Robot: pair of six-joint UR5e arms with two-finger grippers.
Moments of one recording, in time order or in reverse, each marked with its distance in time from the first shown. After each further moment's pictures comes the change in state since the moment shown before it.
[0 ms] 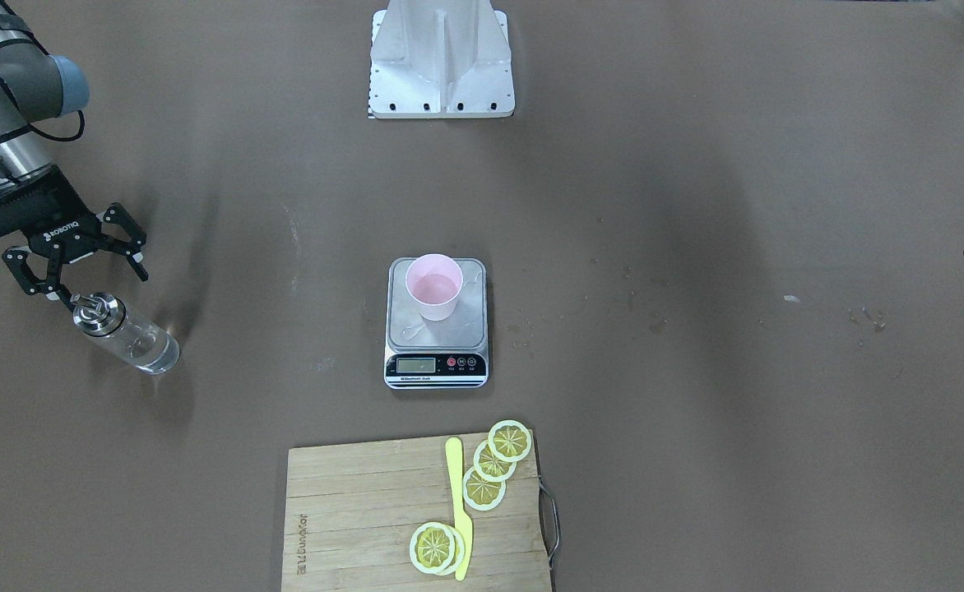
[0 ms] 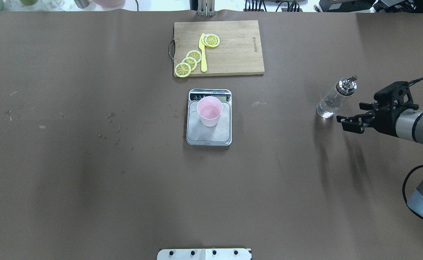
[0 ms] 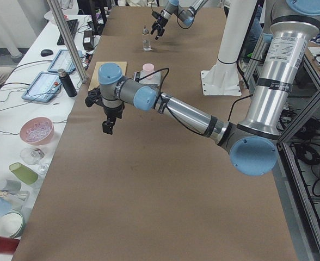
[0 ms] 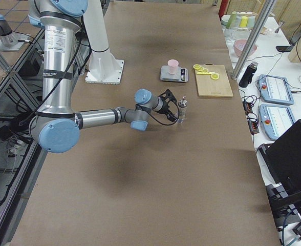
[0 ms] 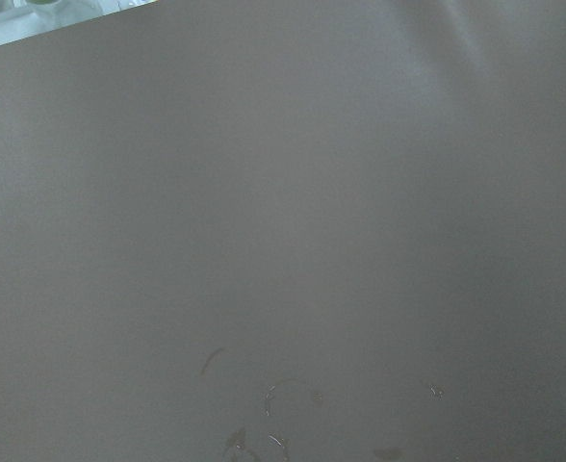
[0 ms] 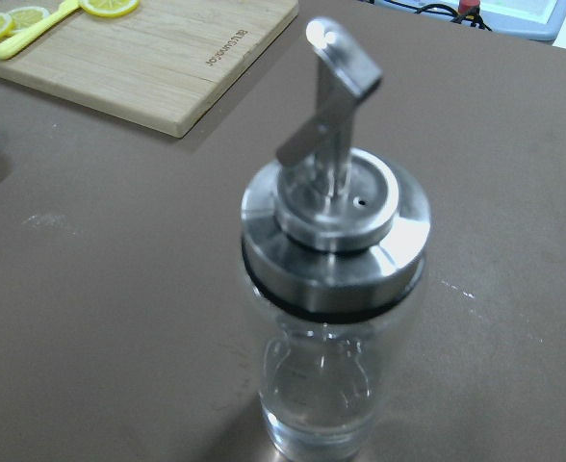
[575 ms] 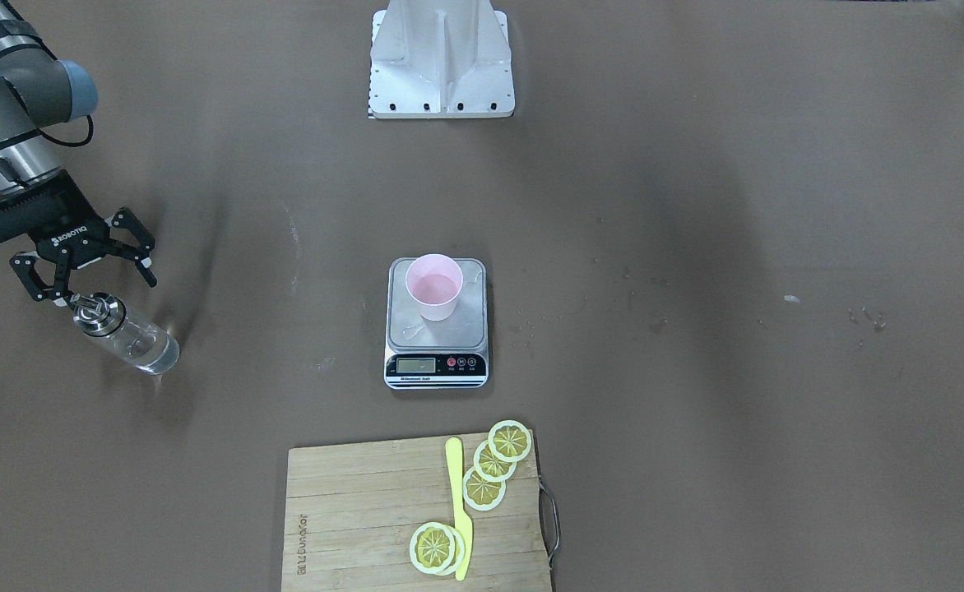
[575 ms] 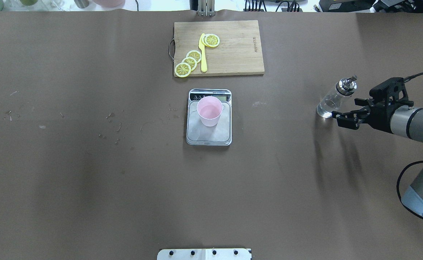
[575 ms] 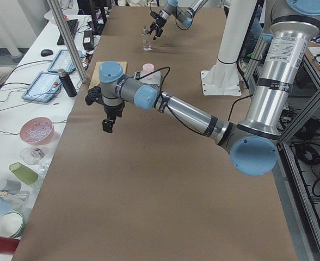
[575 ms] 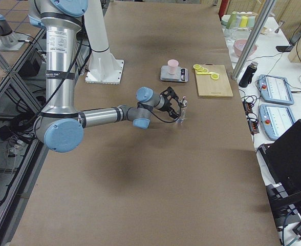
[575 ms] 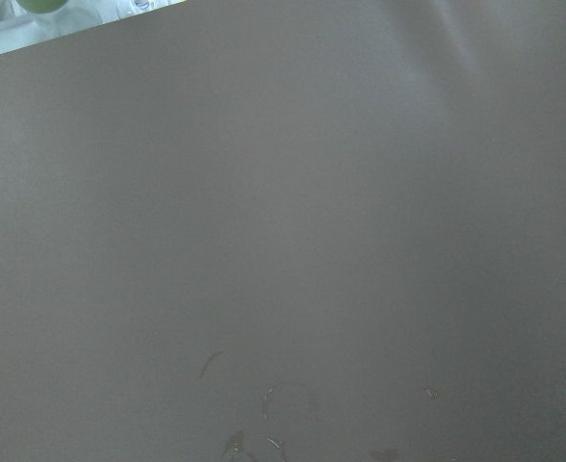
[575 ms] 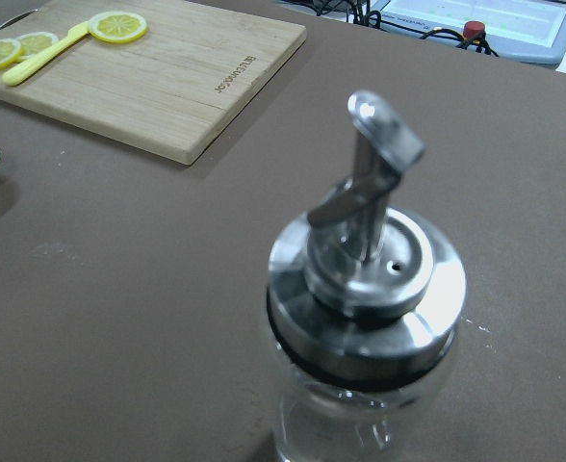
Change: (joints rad) left arm -0.002 0.000 -0.012 0.003 0.000 -0.002; right arm -0.001 0.025 -0.007 0.002 -0.017 -0.001
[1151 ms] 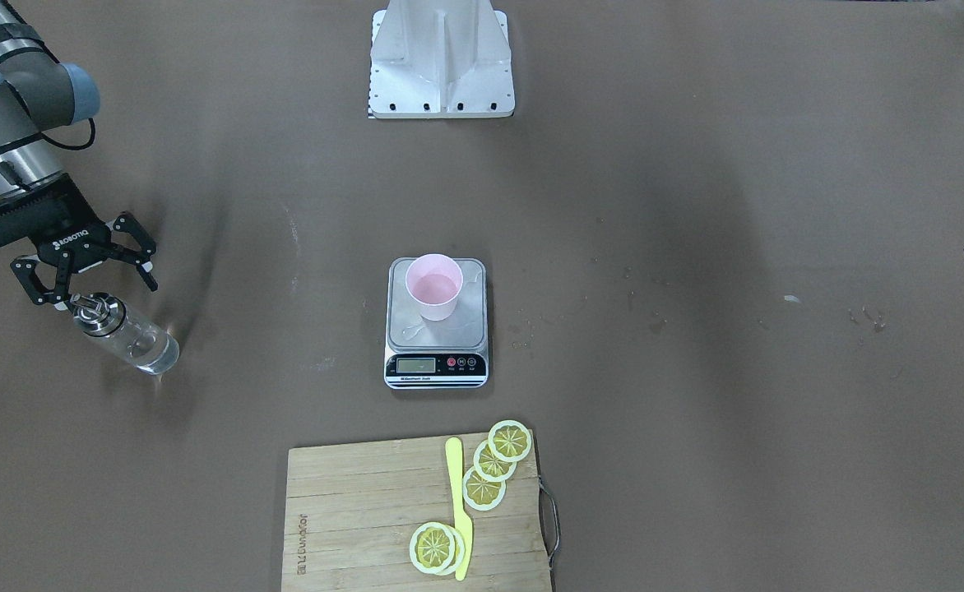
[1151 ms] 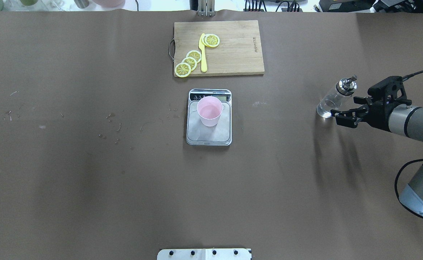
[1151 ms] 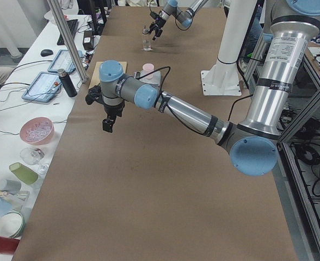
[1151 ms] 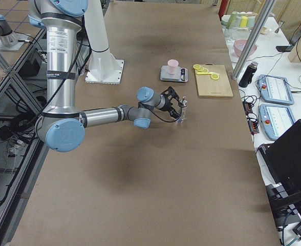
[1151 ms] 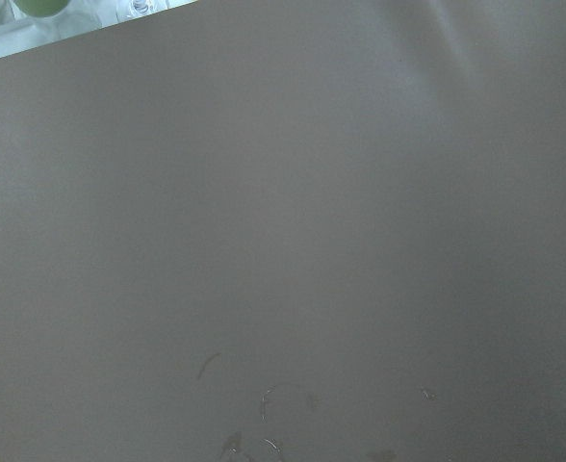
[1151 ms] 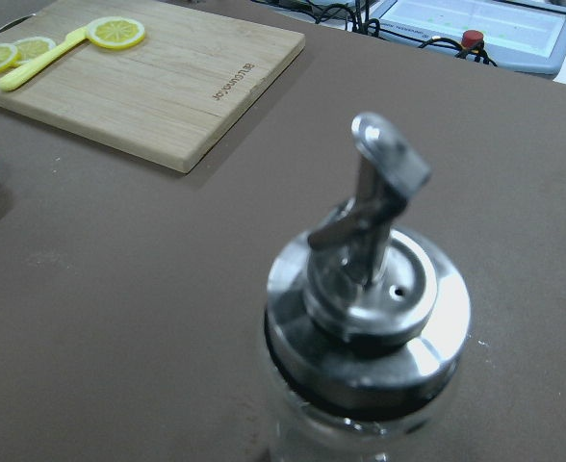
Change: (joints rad) left arm 0.000 0.000 -0.008 0.001 0.000 -0.002; right arm 0.002 0.014 -0.009 0.000 -0.013 -0.006
